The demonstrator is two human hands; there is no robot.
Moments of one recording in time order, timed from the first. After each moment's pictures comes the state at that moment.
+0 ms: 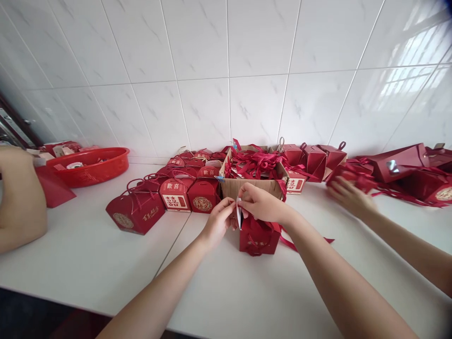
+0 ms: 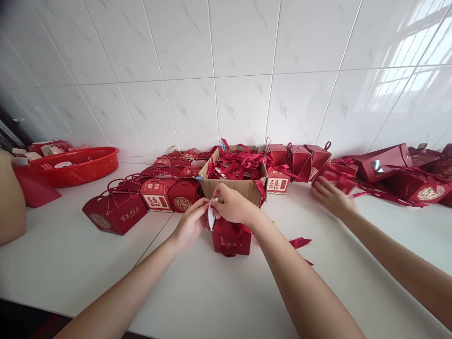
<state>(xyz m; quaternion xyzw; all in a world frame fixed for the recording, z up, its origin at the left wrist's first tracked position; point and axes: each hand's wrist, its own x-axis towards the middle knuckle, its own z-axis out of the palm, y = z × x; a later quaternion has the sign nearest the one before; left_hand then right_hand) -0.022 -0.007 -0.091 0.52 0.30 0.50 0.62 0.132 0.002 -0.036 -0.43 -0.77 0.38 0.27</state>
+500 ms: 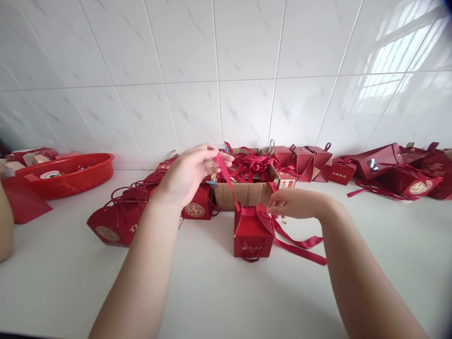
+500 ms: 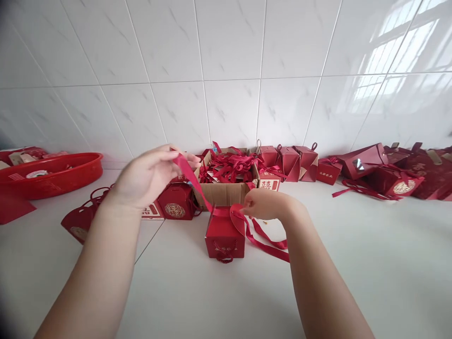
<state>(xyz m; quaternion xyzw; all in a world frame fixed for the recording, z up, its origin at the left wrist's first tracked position) -0.037 0.004 0.048 0.65 0.26 0.53 0.48 0.205 -0.010 0.004 -0.60 -0.77 0.22 0.01</state>
